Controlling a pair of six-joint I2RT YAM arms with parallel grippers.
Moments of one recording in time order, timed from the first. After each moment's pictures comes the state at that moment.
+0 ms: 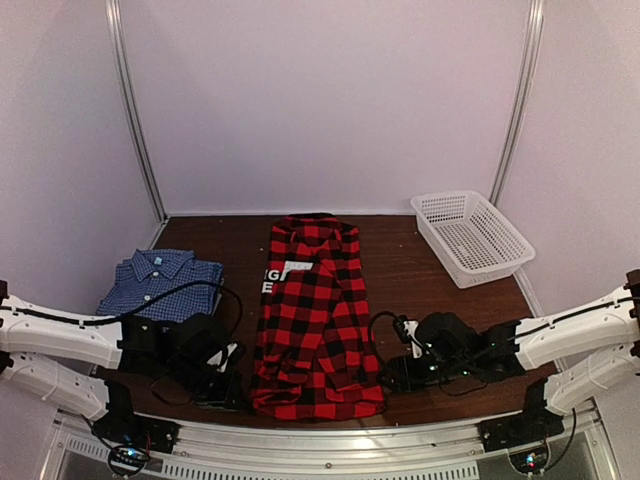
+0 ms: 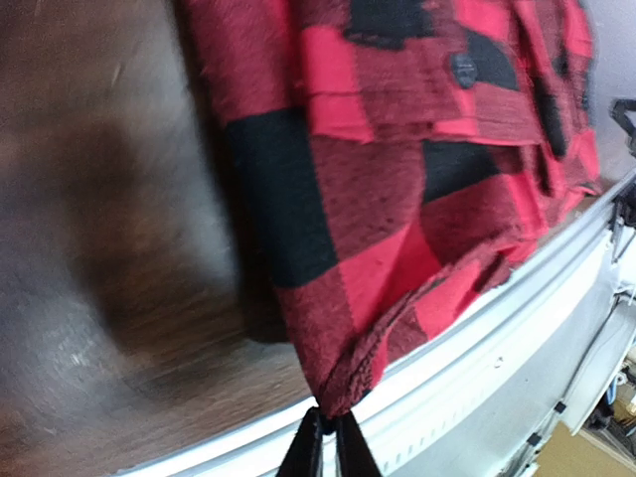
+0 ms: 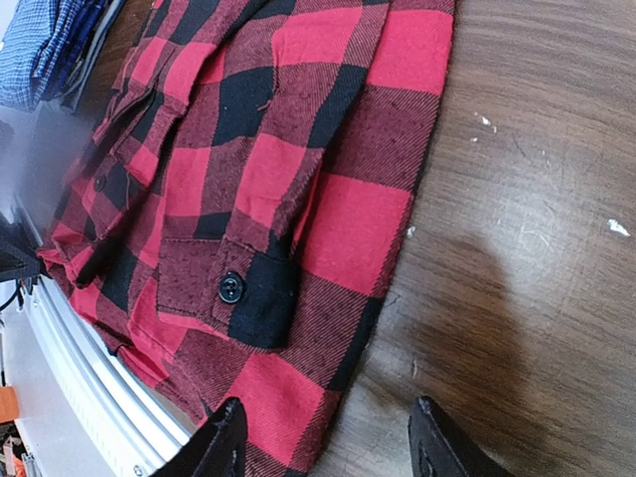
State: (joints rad) left arm -1.11 1.11 0.51 -0.44 0.25 -1.06; right arm 1.10 1.25 0.47 -0.07 0.01 0.85
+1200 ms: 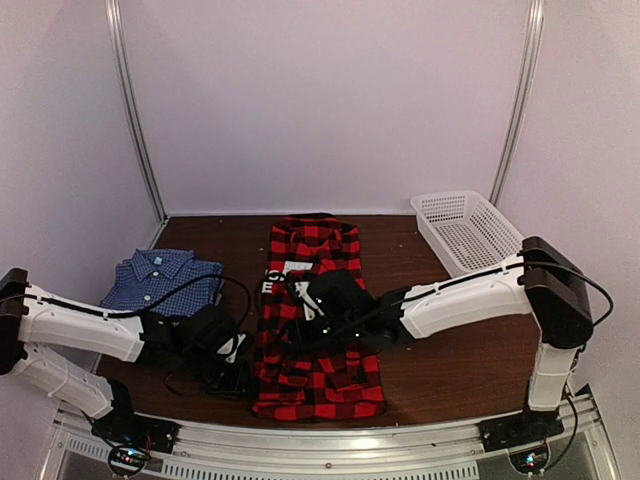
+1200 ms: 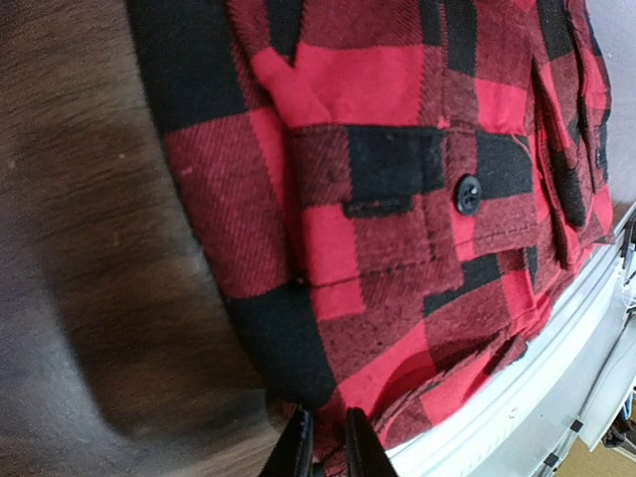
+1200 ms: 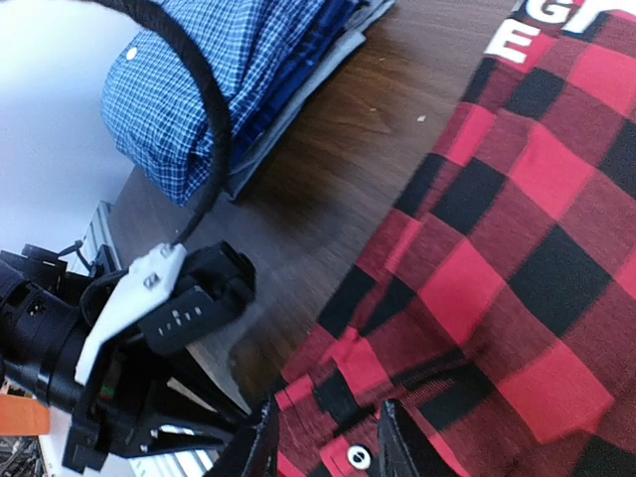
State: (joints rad) left arm -1.01 1.28 0.51 -0.30 0.27 -0.90; right arm 1.14 1.87 1.17 0.06 -0.08 0.69
